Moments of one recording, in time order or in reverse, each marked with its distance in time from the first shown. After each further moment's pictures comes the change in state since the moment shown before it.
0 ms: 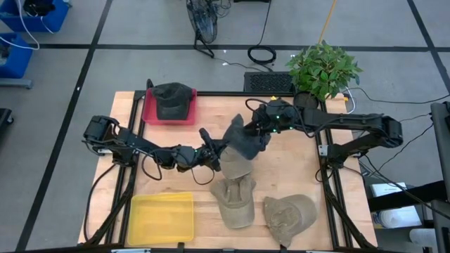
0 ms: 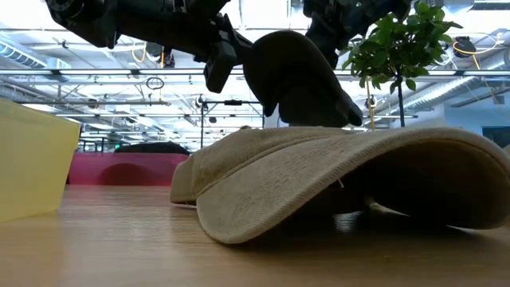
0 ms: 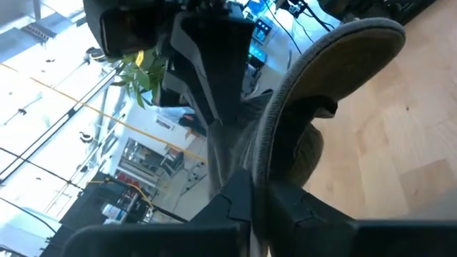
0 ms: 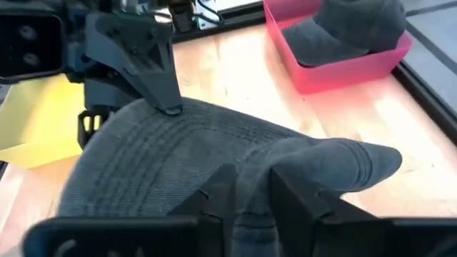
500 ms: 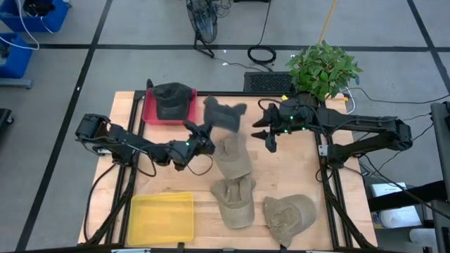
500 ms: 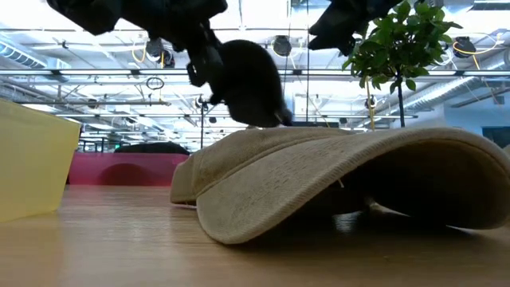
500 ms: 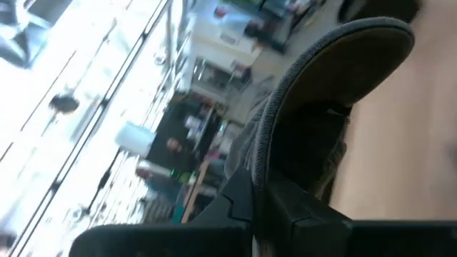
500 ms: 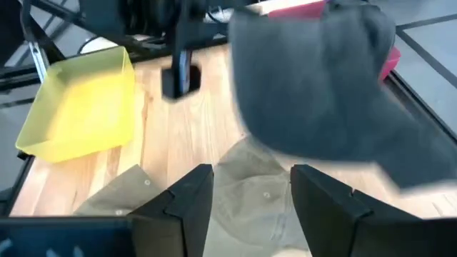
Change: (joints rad) left arm 0.017 -0.112 0.000 -0.043 -0.442 0.186; right arm 0.030 -0.141 -0.014 -0.109 0.027 0.005
